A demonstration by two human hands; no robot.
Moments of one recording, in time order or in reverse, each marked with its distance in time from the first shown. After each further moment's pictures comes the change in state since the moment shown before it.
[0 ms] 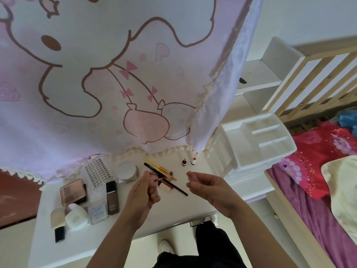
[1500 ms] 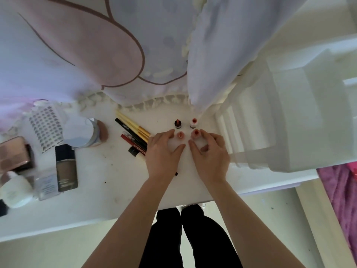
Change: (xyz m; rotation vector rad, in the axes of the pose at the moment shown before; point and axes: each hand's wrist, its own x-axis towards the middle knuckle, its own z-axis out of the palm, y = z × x) left_hand 0.176 -0.158 0.061 1.116 0.346 0.304; right_hand 0.177 0.123 -0.097 -0.914 0.643 -0.332
